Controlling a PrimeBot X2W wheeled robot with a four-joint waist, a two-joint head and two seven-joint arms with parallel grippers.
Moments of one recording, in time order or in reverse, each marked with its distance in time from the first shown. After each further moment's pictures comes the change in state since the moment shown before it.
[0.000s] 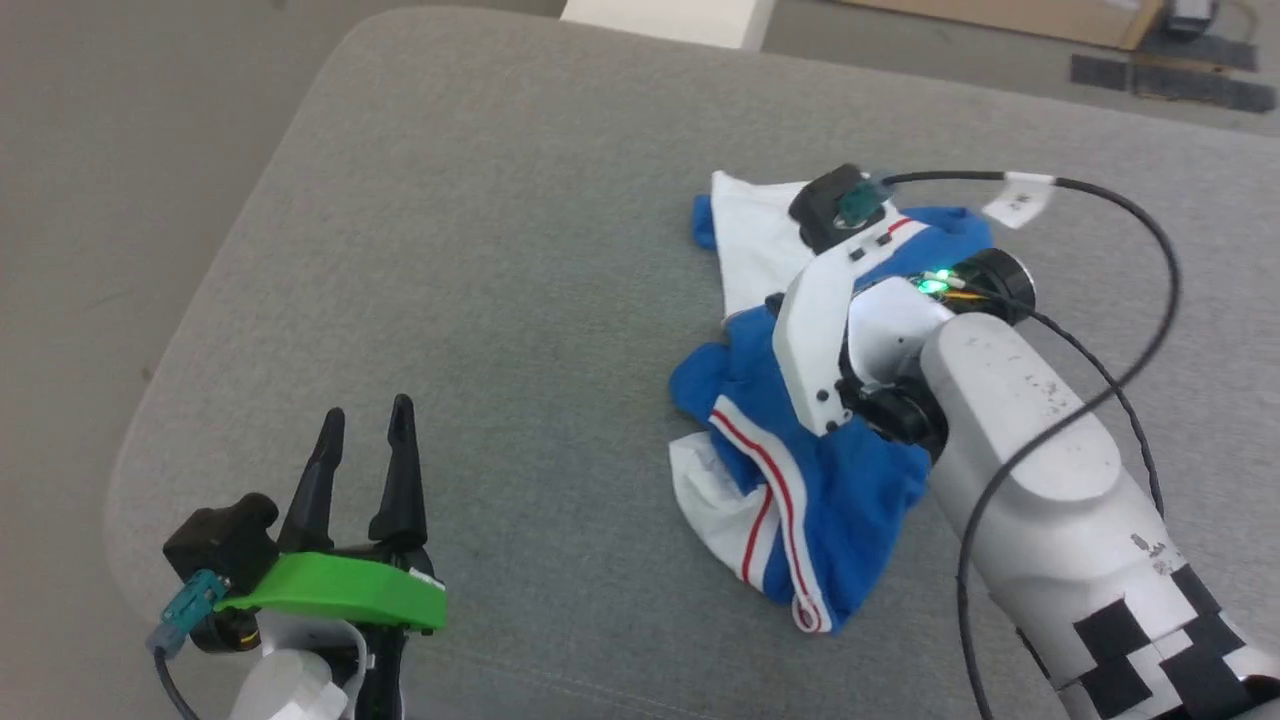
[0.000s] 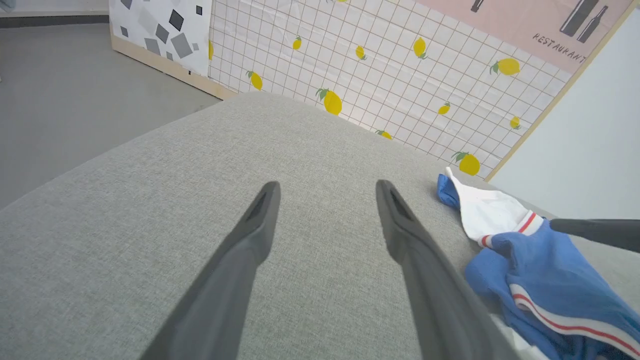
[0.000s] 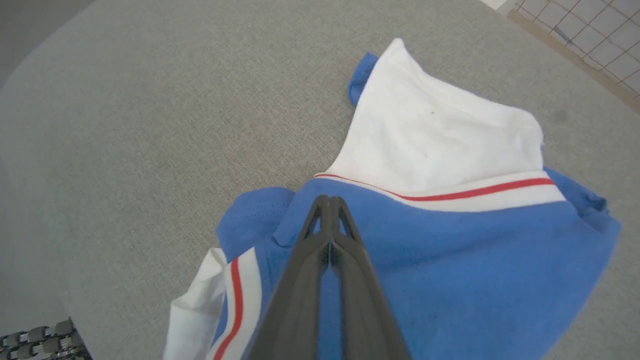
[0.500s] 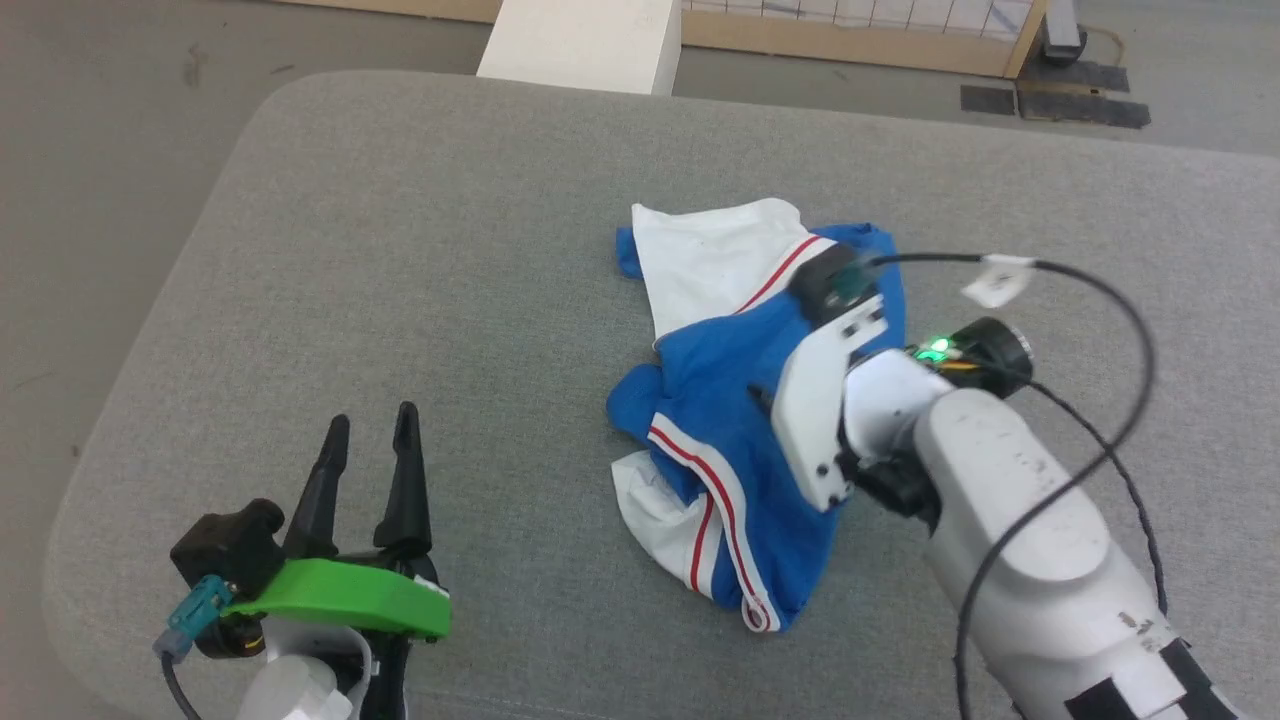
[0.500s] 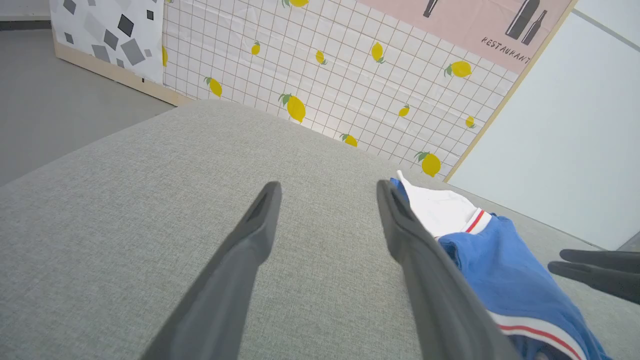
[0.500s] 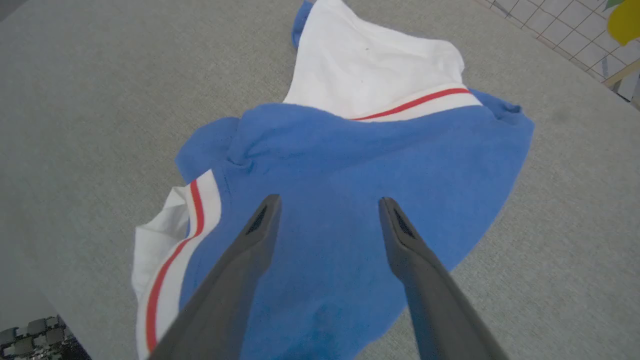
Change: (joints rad) left arm 0.011 0.000 -0.002 -0.001 0.009 -0.001 0.000; right arm 0.145 -0.003 -0.027 -0.111 -0.074 0.000 0.029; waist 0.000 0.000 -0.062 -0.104
